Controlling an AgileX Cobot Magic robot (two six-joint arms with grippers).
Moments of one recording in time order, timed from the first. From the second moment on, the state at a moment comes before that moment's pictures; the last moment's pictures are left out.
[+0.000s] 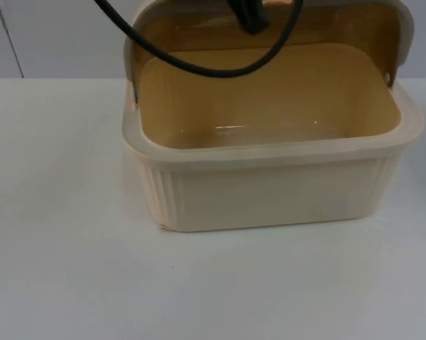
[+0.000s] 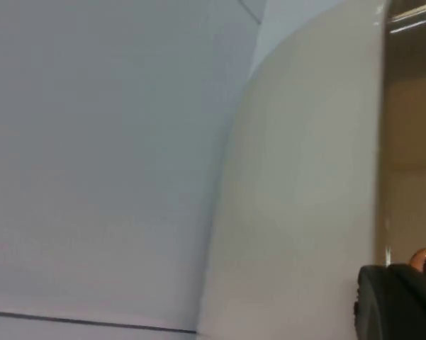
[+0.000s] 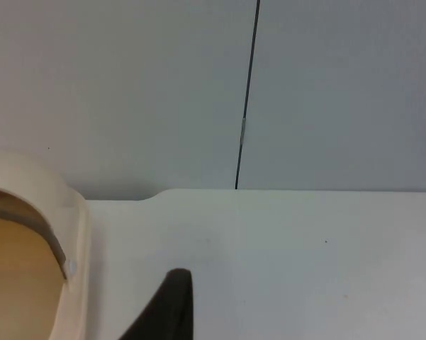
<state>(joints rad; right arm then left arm) -0.04 0.77 -0.88 -0.10 0.53 0.01 -0.54 1.93 -1.60 -0.53 0.44 1.39</state>
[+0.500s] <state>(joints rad) -0.04 0.77 -0.88 -0.10 0.53 0.03 -0.64 1.78 -1.26 -0.51 0.33 1.38</state>
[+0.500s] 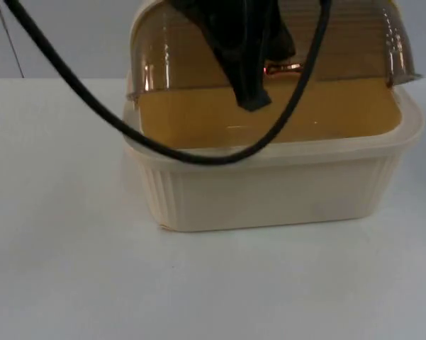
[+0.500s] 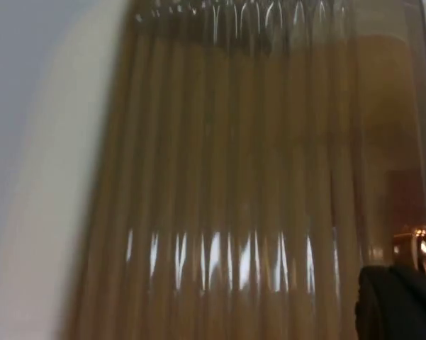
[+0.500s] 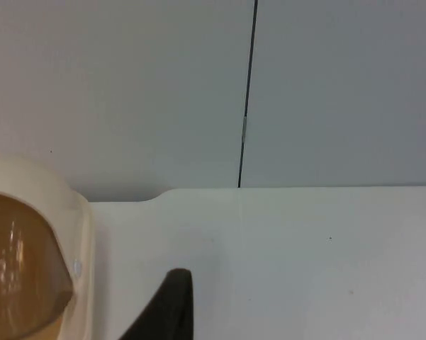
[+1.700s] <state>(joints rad) -0.04 0.71 -0.88 -0.10 0.58 0.06 -0.01 1.01 -0.93 -0.51 0.20 0.46</state>
